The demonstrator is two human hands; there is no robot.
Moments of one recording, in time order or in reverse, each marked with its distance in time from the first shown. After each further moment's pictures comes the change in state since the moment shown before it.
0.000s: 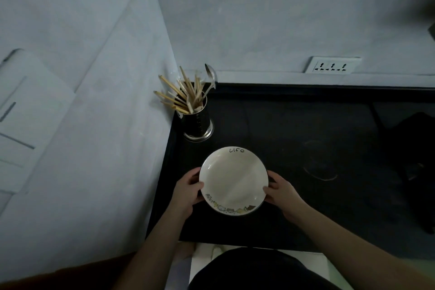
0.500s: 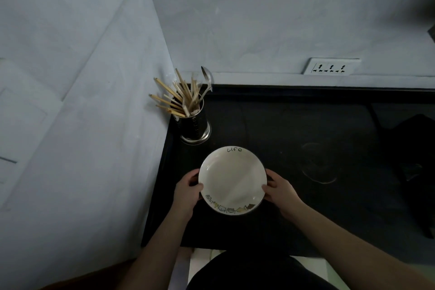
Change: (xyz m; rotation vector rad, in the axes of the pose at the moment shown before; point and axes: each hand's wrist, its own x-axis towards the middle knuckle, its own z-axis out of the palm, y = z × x) left_hand 0.017 -0.005 0.011 0.080 0.062 0.039; right_hand 0.014 -0.006 -0.005 -0.053 0.023 -0.044
